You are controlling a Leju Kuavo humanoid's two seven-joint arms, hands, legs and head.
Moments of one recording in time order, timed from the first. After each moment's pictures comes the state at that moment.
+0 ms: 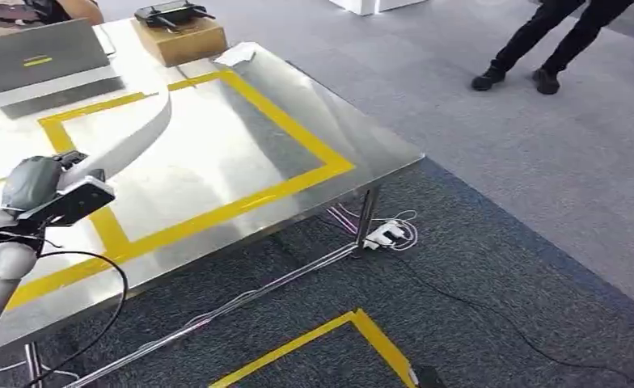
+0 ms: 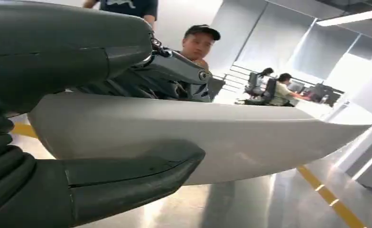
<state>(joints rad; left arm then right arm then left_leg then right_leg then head) -0.45 0.39 -0.33 -1.34 -0.61 0.07 -0.18 -0.17 0.07 1.55 -0.08 -1.42 -0.26 -0.27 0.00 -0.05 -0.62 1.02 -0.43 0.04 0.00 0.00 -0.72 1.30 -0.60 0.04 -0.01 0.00</state>
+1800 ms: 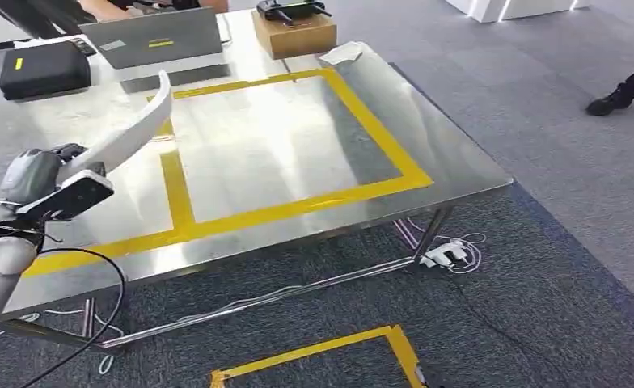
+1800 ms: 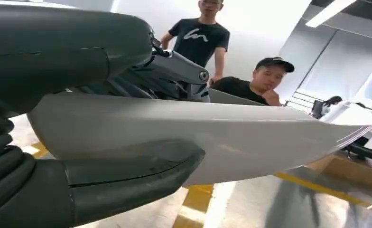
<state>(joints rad) -0.48 0.38 -0.34 -1.34 -0.61 0.06 -0.18 -0.18 0.06 1.56 -0.08 -1.41 -0.25 -0.28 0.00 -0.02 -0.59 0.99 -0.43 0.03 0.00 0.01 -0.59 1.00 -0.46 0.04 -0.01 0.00</state>
